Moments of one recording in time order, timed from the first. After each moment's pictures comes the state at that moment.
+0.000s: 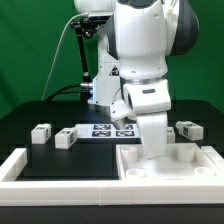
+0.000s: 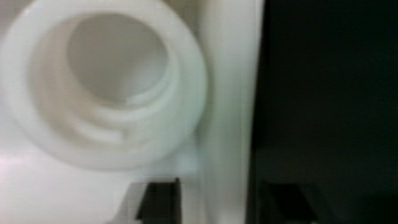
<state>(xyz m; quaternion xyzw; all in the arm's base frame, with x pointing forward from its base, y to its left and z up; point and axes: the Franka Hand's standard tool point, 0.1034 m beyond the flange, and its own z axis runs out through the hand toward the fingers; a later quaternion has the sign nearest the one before) 0.487 0.044 0.011 -0.70 -0.71 0.02 0.09</state>
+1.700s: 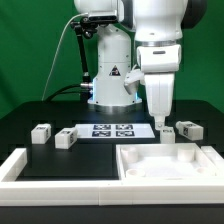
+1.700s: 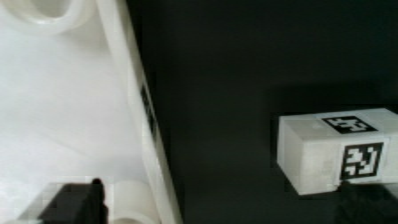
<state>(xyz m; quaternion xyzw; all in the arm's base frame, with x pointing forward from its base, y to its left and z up) 0.463 0.070 0.069 -0.77 -0.63 0.02 0.05</state>
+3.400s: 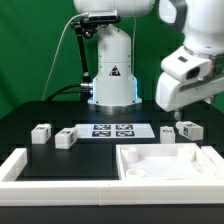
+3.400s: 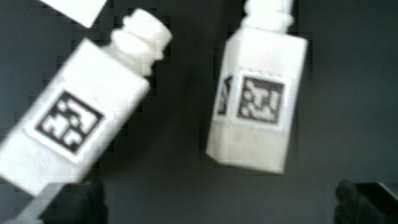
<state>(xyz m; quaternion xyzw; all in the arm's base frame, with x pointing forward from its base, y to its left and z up) 0.389 0.165 0.061 -0.95 -0.25 0.20 0.04</state>
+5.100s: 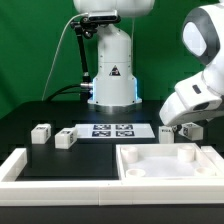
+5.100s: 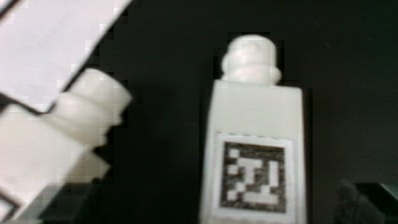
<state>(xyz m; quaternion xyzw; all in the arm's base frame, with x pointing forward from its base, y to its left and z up) 0.356 0.170 0.016 -0.92 -0.19 0.34 -0.04</state>
